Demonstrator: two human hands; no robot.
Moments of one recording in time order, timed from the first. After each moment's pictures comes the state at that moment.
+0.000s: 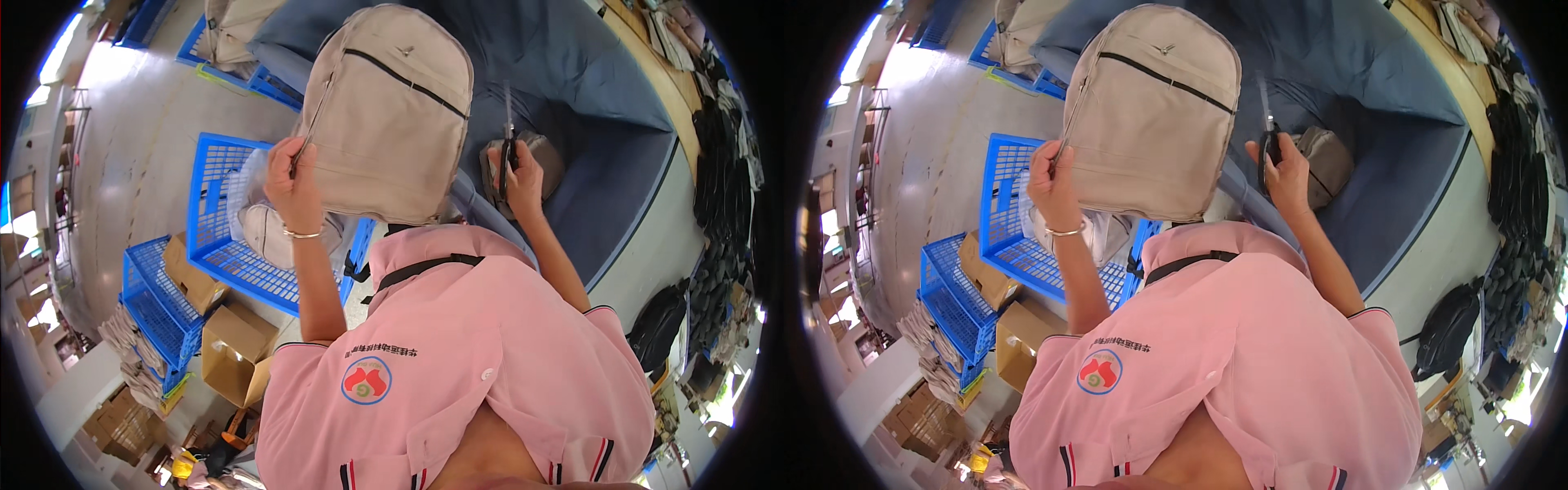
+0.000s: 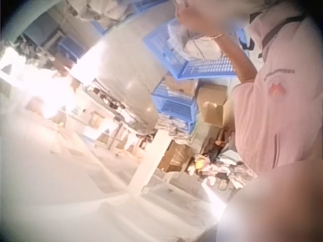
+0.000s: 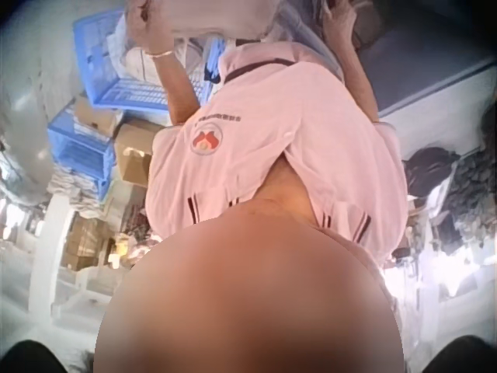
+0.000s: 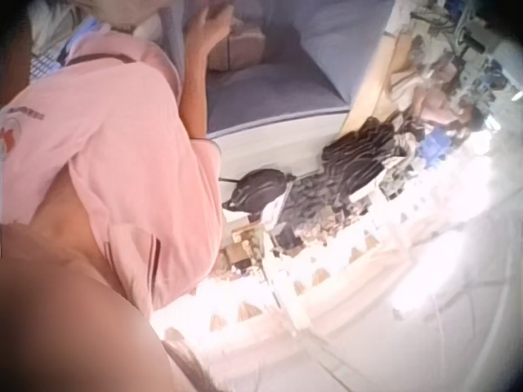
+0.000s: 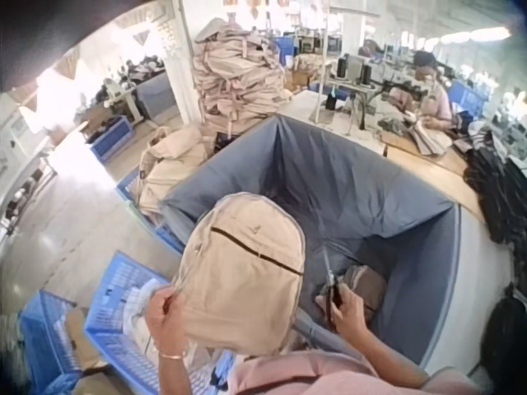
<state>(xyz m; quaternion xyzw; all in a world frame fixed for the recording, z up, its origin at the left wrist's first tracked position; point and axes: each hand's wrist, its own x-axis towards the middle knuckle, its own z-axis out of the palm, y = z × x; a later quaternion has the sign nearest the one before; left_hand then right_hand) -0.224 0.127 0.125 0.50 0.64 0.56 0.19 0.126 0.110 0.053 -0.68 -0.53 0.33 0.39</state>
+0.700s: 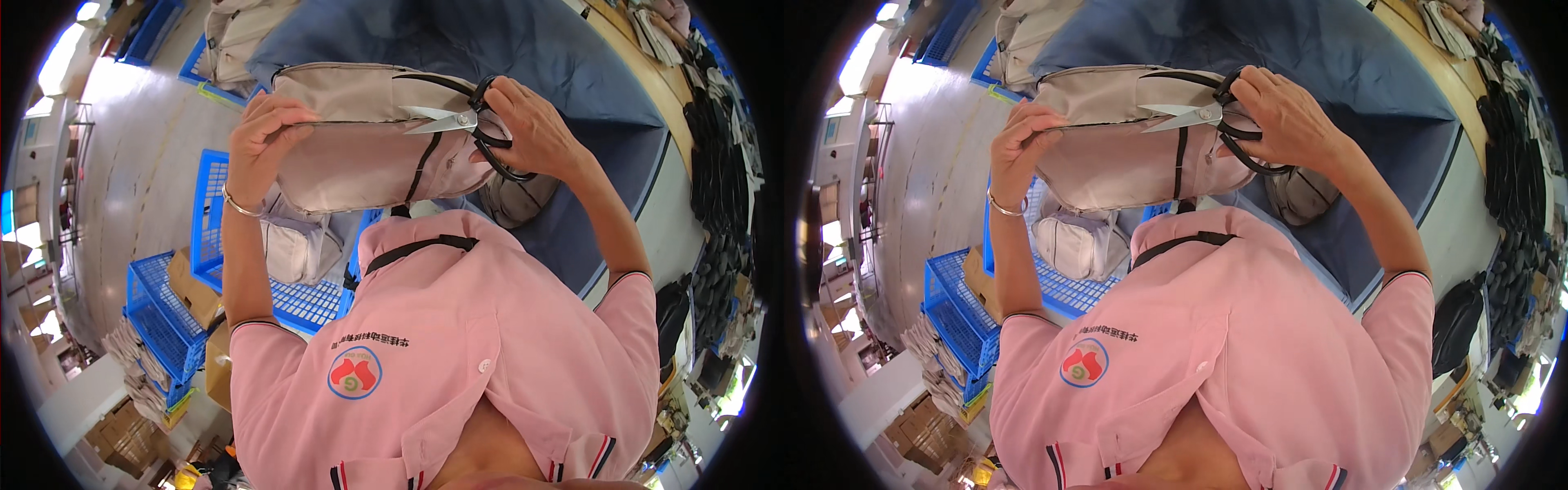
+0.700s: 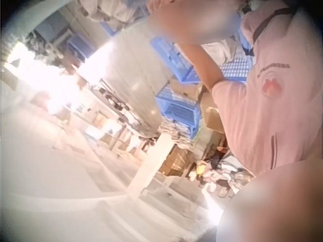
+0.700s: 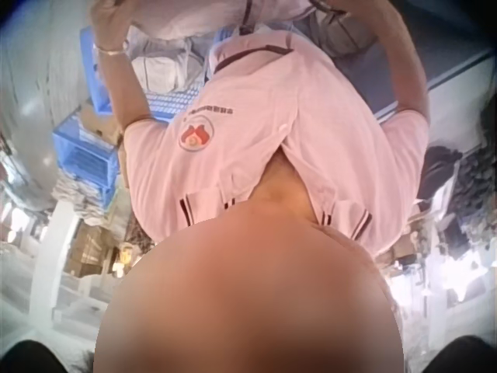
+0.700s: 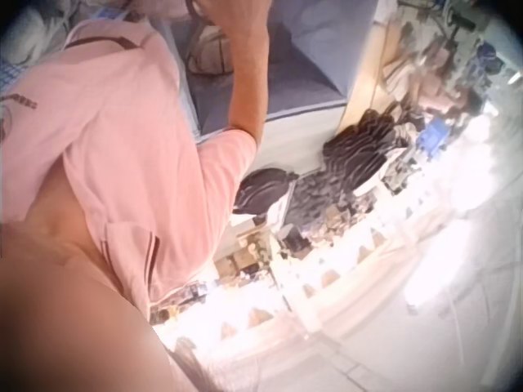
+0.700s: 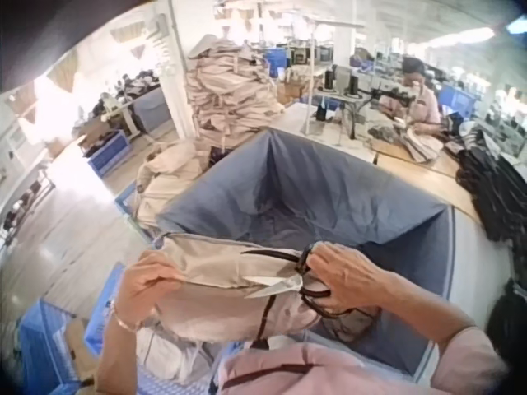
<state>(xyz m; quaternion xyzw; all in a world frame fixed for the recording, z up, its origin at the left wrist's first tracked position) -0.243 0.194 0.231 0.81 0.40 0.37 0.23 0.141 0.186 0.213 -0.38 -0.90 0.06 0.20</state>
